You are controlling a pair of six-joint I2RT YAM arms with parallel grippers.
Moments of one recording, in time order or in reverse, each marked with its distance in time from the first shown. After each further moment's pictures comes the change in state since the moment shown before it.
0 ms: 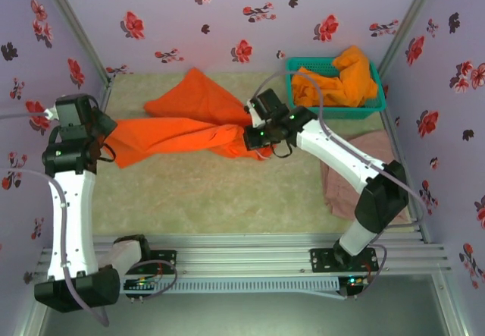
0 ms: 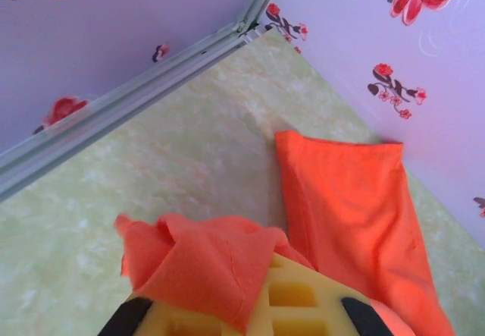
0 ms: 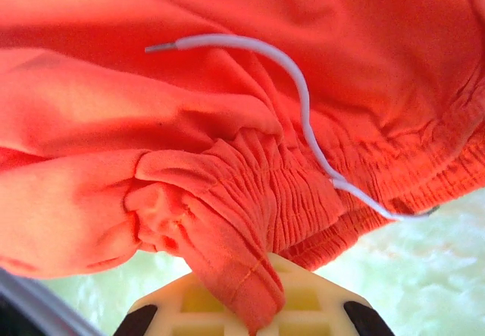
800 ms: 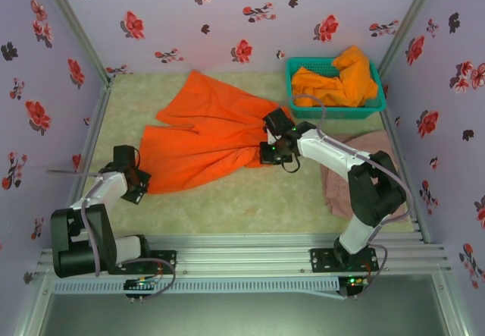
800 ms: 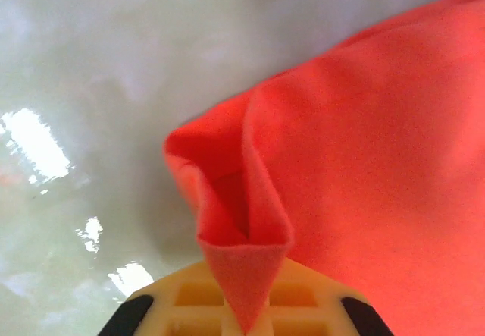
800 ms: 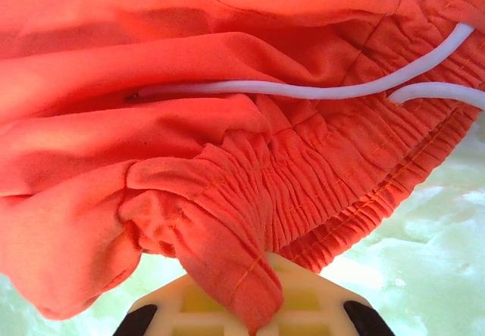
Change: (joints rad) left arm -0.009 0.241 -0.740 0.380 0.165 -0.337; right arm -0.134 0.060 -0.280 0.146 -0.016 0.107
